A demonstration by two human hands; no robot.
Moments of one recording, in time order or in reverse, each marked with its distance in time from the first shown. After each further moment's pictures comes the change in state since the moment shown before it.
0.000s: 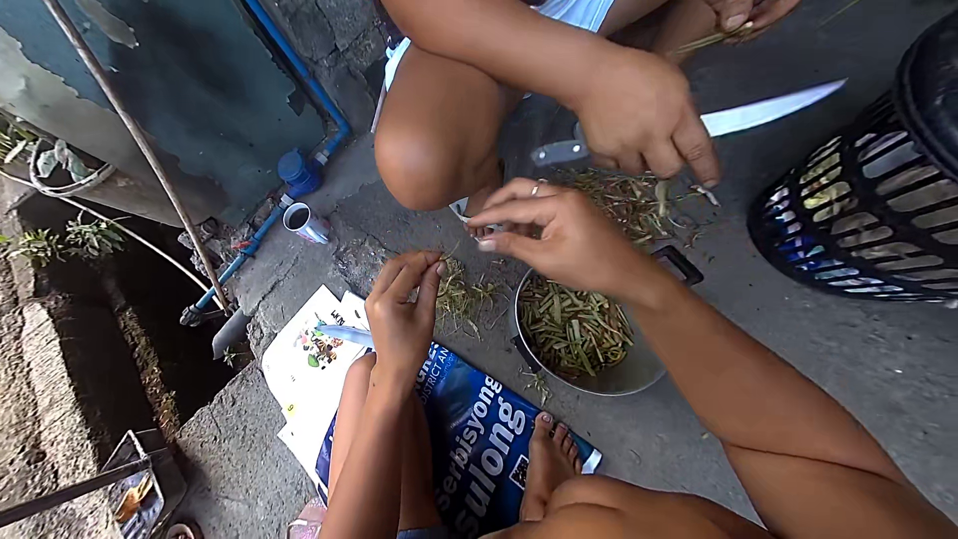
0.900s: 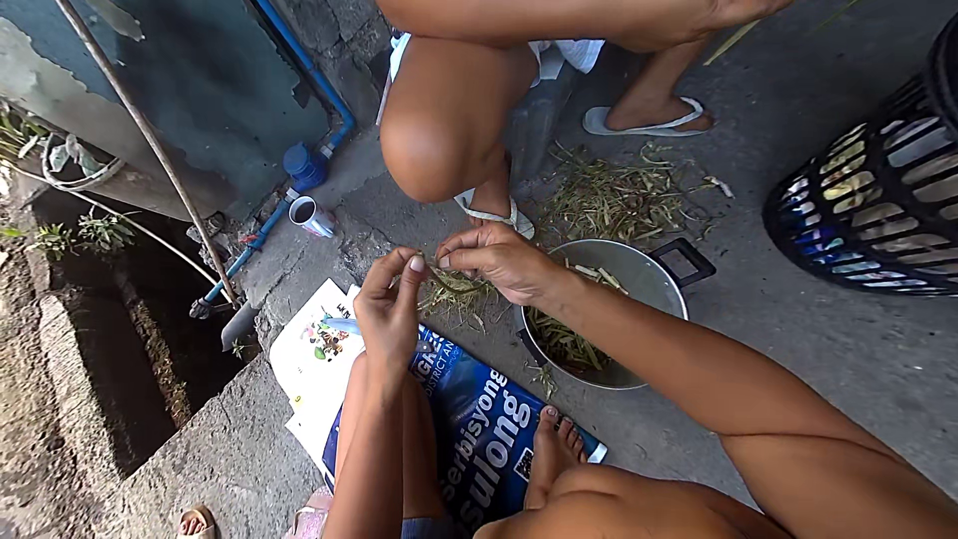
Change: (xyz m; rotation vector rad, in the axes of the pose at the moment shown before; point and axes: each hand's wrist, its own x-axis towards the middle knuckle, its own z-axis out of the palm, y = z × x) left_hand -0.005 0.001 -0.015 -0.380 0.069 -0.277; right_hand 0.005 0.000 0.071 0.778 -0.114 0.566
